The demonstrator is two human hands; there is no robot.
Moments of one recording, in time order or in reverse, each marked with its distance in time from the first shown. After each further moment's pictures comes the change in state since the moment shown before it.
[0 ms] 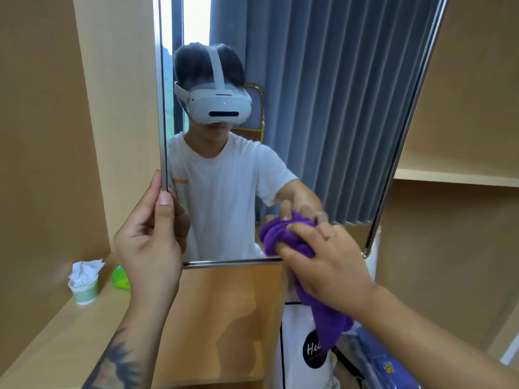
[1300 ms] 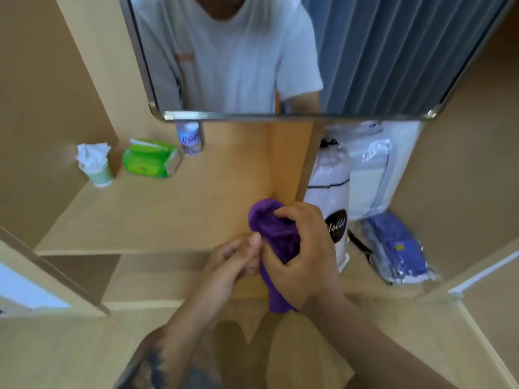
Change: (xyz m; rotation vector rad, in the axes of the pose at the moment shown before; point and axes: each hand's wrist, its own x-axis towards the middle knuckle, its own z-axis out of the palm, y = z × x) left_hand -0.184 -0.061 -0.084 0.010 -0.588 -1.029; right_hand -0.097 -0.186 0.036 0.825 -0.026 0.947
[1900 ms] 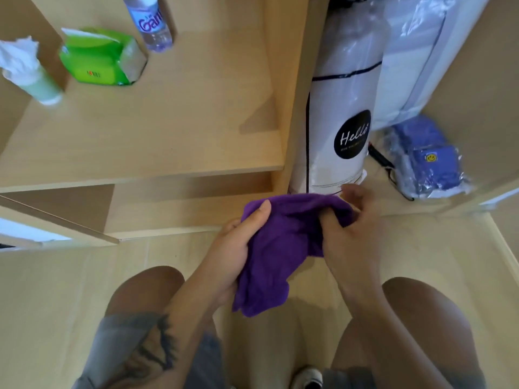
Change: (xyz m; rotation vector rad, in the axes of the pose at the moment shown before) left_hand -0.007 -0.087 0.010 -0.150 0.060 -0.518; right_hand -0.096 0.087 -0.009 0.147 0.103 0.928
